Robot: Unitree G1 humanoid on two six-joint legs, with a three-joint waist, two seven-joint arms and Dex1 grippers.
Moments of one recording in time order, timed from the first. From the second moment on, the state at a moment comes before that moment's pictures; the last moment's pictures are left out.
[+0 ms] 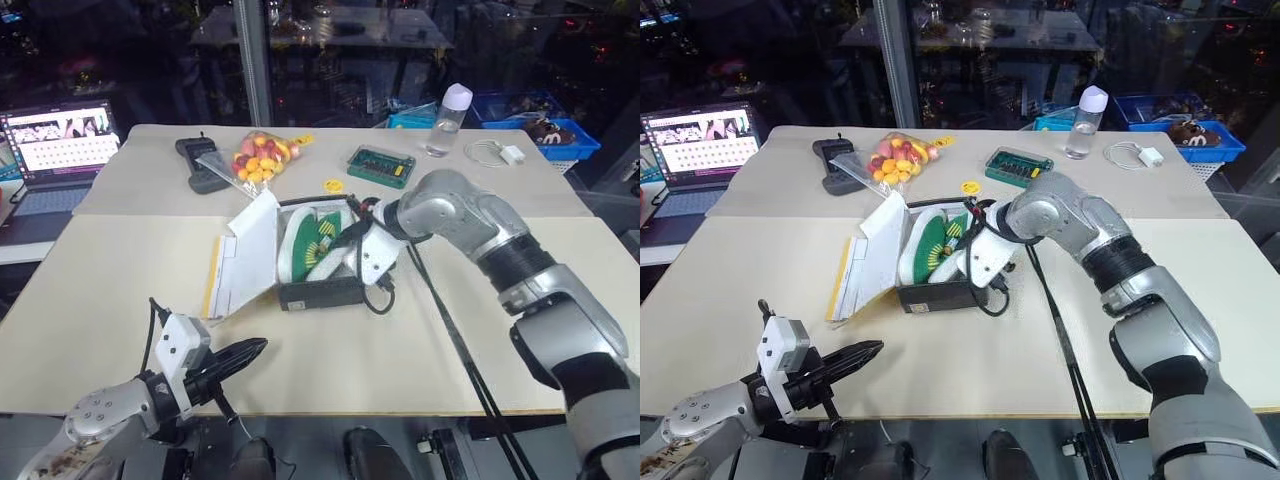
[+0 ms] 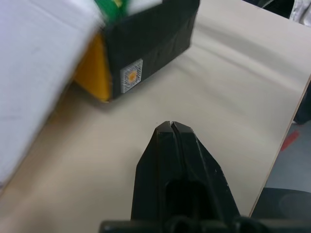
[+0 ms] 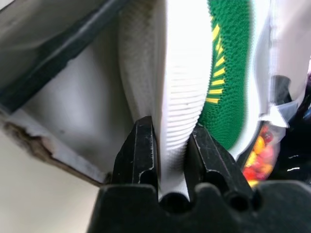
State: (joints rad) left arm 0.32 0.64 0.20 -0.73 -0.65 0.53 -0.67; right arm -1.18 -0.55 0.56 0.51 -0.30 -0.60 1.17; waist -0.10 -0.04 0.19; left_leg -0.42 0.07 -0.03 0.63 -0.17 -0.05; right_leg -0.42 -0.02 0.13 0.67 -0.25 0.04
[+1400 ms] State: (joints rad) left arm 0.32 0.64 0.19 -0.73 -0.63 0.53 -0.66; right arm -1.19 -0.55 0.25 0.30 0.15 0.18 1.35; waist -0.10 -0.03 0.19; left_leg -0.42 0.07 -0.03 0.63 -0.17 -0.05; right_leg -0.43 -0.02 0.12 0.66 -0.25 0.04
